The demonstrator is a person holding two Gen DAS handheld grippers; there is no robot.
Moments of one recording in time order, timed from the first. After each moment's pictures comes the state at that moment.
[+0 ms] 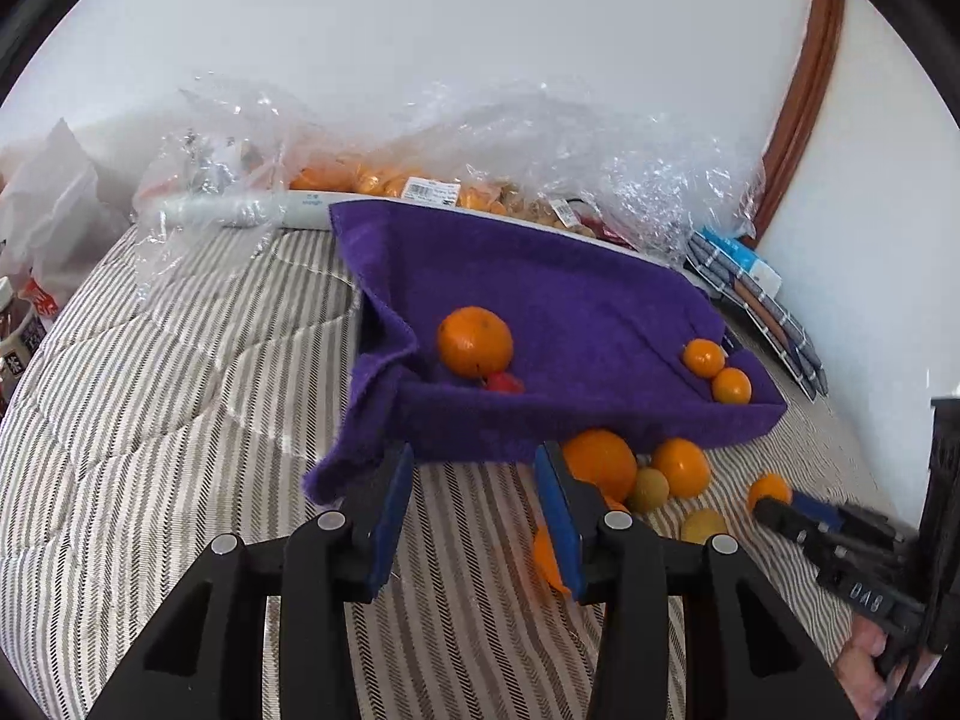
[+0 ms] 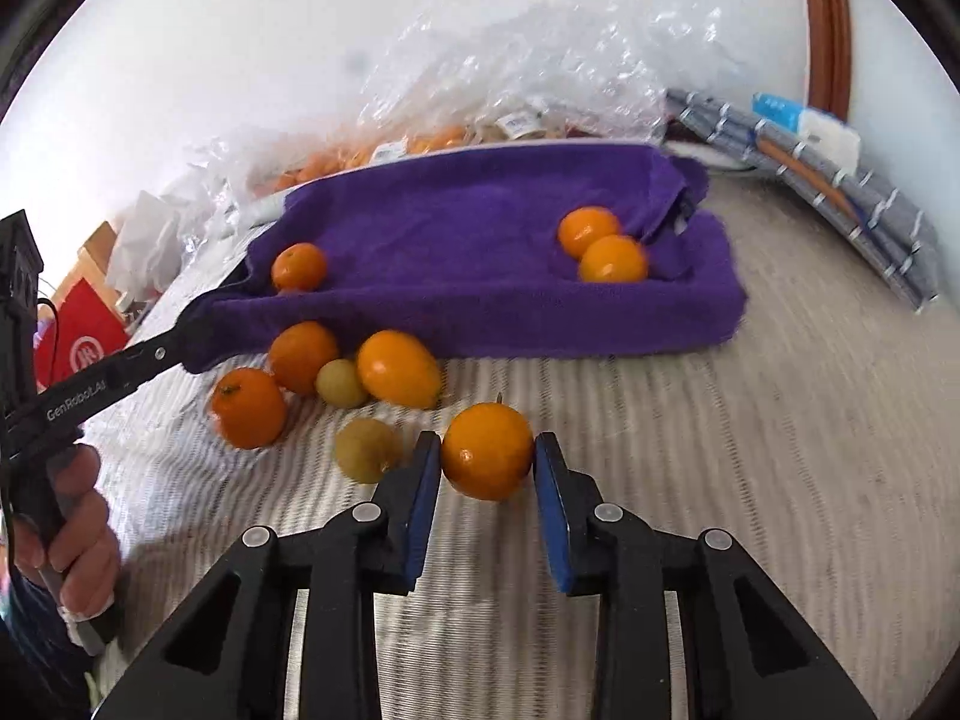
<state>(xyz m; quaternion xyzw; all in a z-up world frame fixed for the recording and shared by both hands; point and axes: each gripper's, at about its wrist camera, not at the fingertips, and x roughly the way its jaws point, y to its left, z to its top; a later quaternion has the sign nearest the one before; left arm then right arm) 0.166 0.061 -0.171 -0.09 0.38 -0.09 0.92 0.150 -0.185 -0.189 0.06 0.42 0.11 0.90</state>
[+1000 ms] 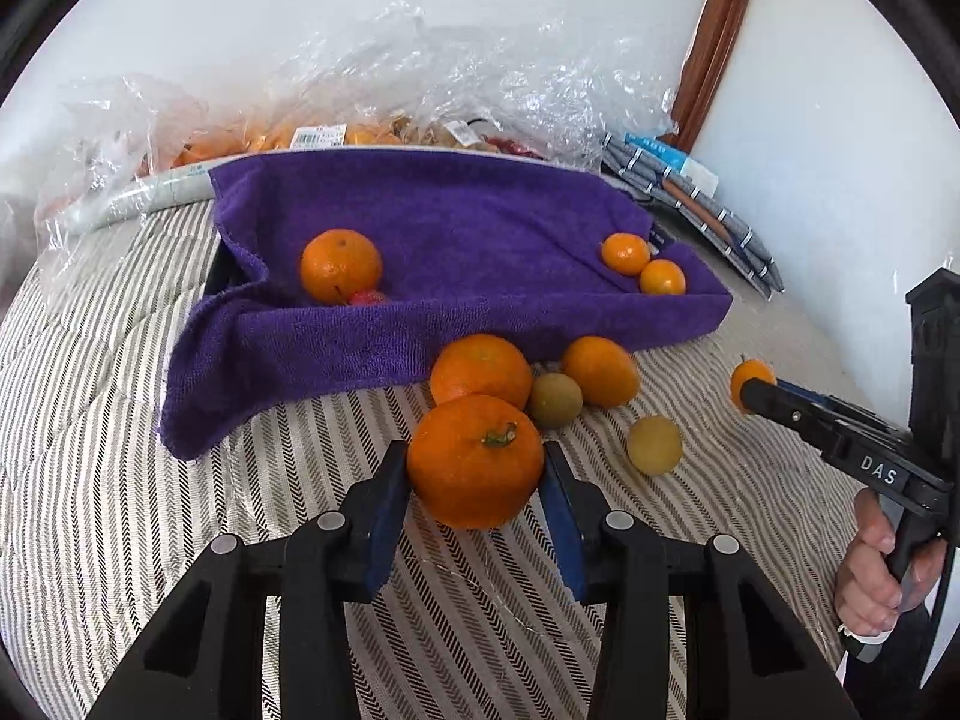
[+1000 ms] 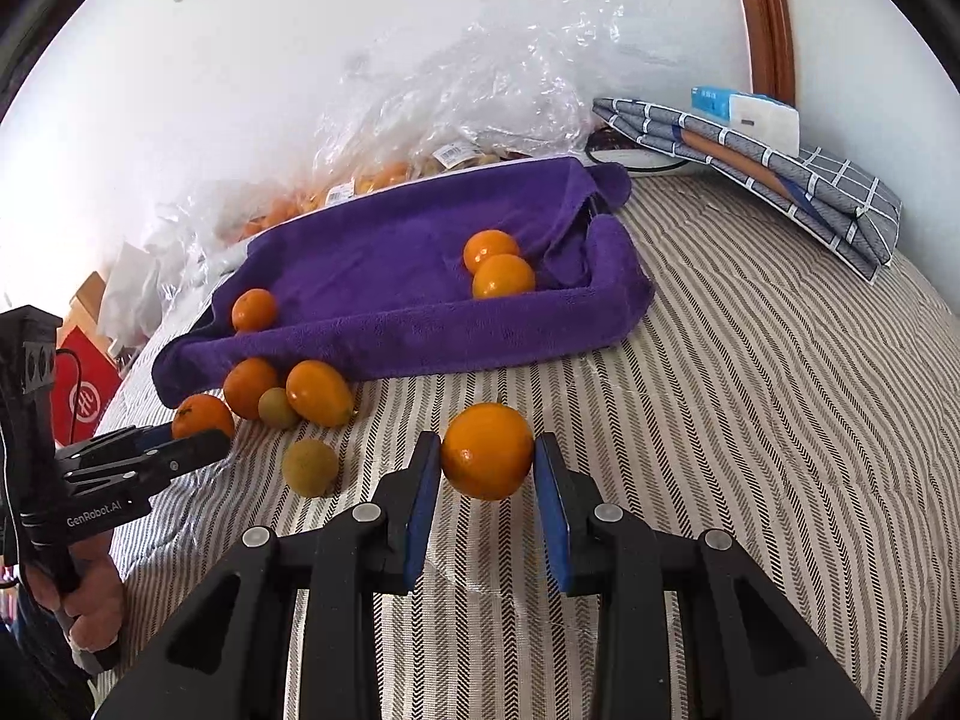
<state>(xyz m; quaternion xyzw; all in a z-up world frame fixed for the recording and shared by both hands) 0.156 0.014 -0.183 -0.03 0.42 -0.17 0.89 0.144 -0.235 -0.194 0.11 0.41 0.10 0.90</state>
